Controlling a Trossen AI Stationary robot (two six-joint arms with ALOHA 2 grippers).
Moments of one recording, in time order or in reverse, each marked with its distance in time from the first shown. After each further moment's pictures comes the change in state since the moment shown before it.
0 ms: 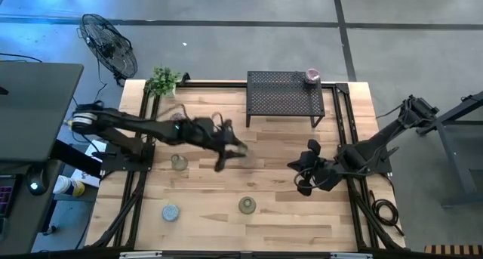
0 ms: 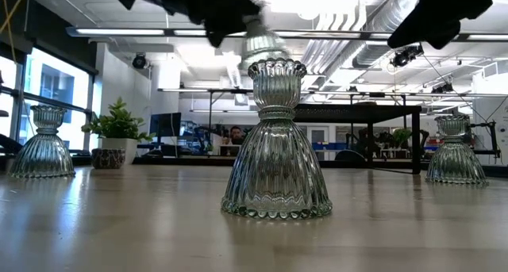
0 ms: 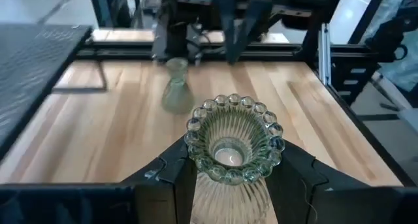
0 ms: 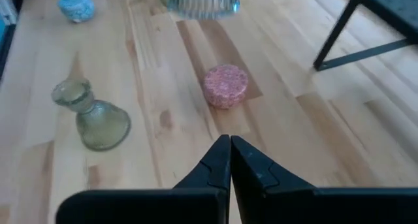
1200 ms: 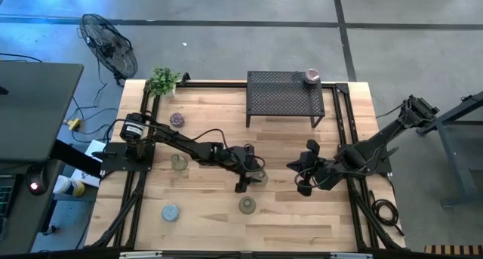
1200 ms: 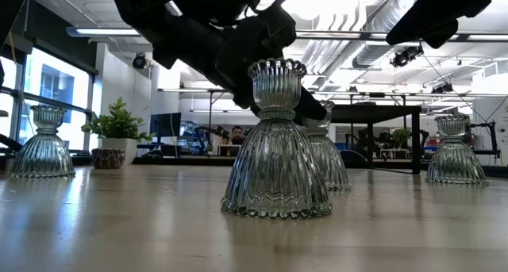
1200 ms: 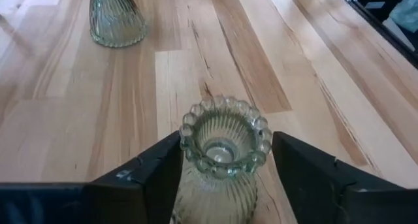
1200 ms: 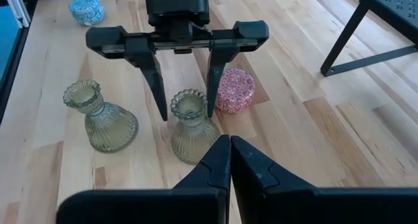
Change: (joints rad) left arm -0.099 0.513 0.156 0.164 -0.018 0.004; right arm -0.001 -0.002 0.000 0.029 -0.012 -0.031
